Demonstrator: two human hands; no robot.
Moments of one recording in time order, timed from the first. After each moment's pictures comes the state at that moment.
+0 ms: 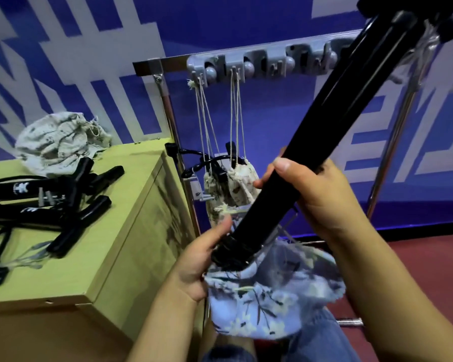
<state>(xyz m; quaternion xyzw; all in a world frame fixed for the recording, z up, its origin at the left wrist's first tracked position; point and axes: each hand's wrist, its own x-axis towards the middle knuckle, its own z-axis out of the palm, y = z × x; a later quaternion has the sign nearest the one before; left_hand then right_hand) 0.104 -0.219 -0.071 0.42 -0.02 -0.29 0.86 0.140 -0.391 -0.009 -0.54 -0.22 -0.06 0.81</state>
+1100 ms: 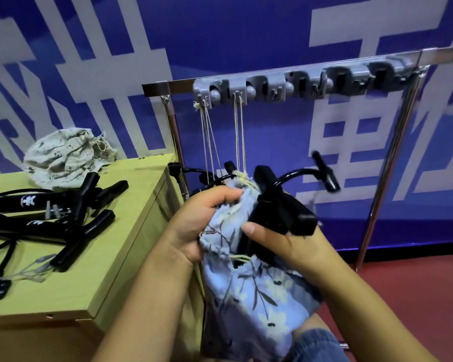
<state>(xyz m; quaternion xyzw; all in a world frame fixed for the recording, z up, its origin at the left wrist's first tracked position) 0.140 -0.221 0.001 0.49 -0.05 -0.27 0.82 0.129 -0.384 -0.036 -0.72 -0.23 -0.05 0.65</state>
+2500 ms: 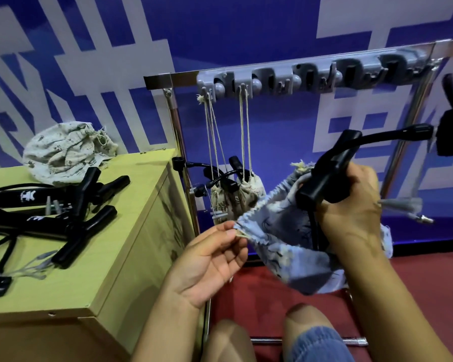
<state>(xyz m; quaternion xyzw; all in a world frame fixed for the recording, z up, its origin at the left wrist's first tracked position) 0.113 -0.218 -0.060 0.41 0.08 -0.11 0.90 0.149 -0.411 -0.023 -0.79 -0.03 -0.35 0.50</state>
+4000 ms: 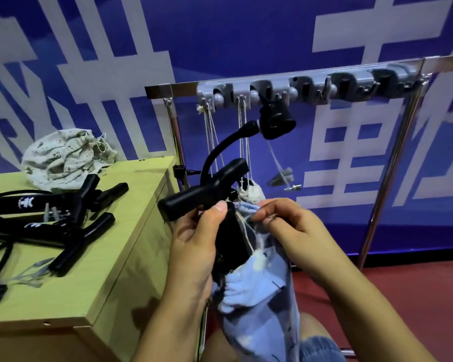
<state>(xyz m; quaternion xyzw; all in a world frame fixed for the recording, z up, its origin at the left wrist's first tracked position) 0.101 -0.242 -0.017 0.55 0.06 0.23 0.80 0.133 -0.377 -0.026 -0.77 -0.17 -0.06 0.62</state>
